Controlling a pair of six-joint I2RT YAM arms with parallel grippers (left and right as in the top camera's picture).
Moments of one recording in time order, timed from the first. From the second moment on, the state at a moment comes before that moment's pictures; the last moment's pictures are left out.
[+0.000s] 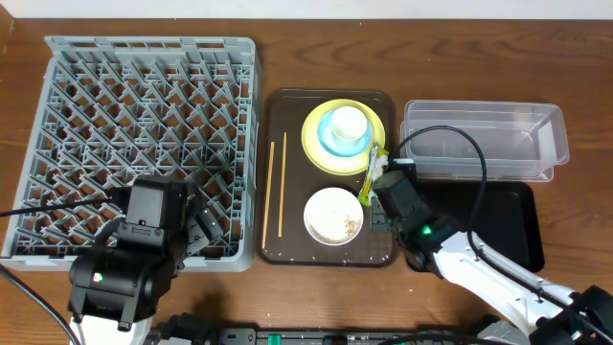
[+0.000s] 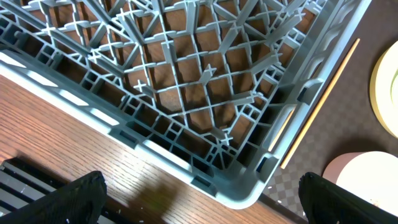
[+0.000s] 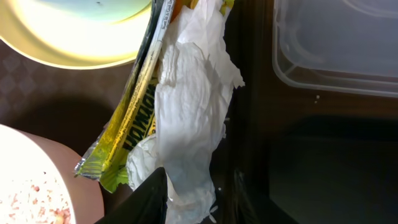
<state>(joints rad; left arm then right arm) -0.19 0.88 1.07 -1.35 -0.22 -0.70 0.61 1.40 0.59 -0.19 0.25 0.52</state>
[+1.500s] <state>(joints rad) -0.19 0.88 1.07 -1.34 -0.22 -0.70 0.26 1.16 0.80 -0.32 0.33 0.41</state>
